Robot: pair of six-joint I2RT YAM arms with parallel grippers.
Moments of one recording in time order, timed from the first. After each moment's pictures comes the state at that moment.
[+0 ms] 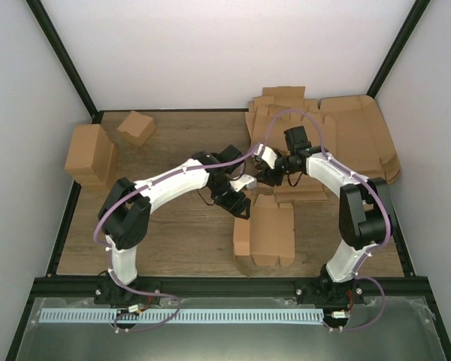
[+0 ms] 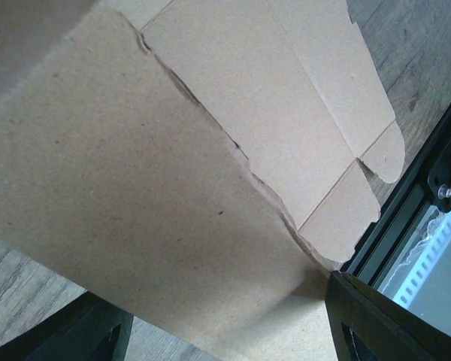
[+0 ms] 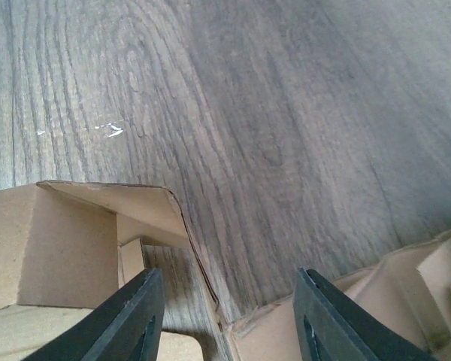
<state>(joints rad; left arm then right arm) -0.79 1.91 1.52 -0.96 0.48 -0.05 0.27 1.70 1.17 -0.49 -0.67 -0.82</state>
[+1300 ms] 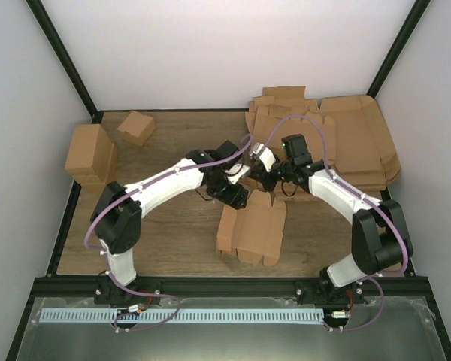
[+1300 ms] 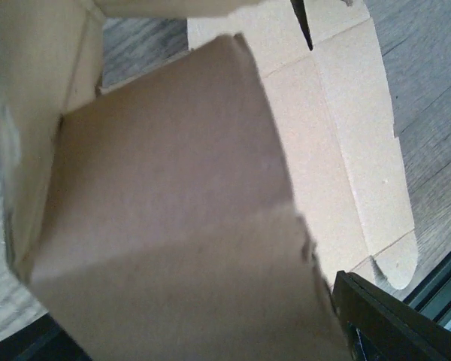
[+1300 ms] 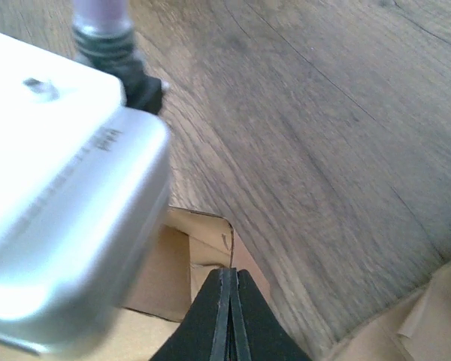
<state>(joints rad) -0.79 1.84 1.49 -0.89 0.28 -0.22 0.36 1.51 0.99 -0.27 -0.64 -0.46</state>
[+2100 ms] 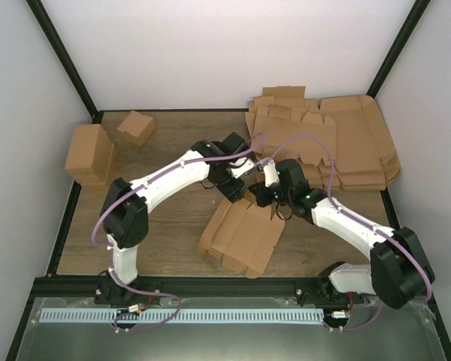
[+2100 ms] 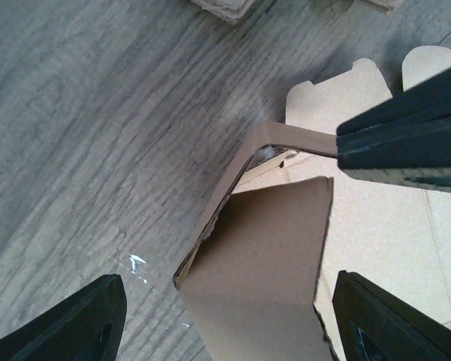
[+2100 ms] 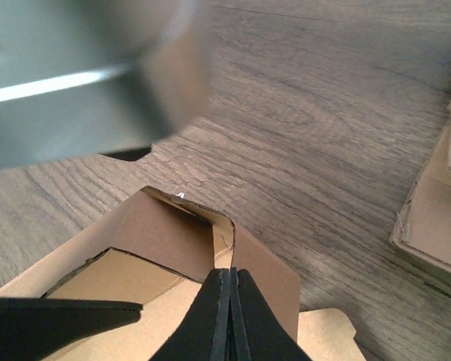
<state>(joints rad) -0.79 1.93 1.69 -1.05 0.11 0.06 0.54 1.27 0.72 -0.13 -0.29 0.19</state>
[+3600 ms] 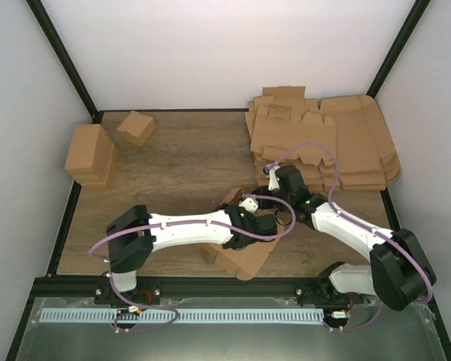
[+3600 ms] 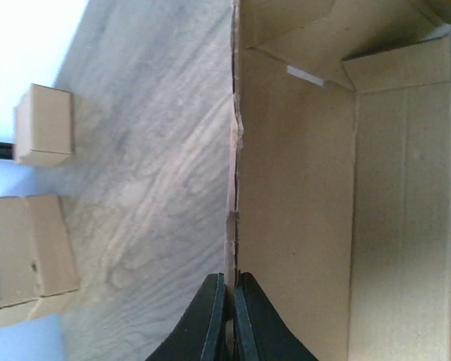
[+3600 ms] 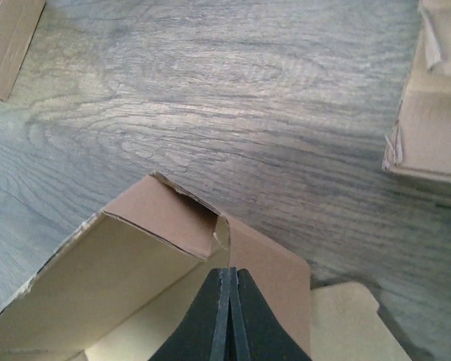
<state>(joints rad) -1.28 1.86 1.43 -1.14 -0.83 -0.54 0.55 1.25 0.66 -0.10 -0.24 0.43</state>
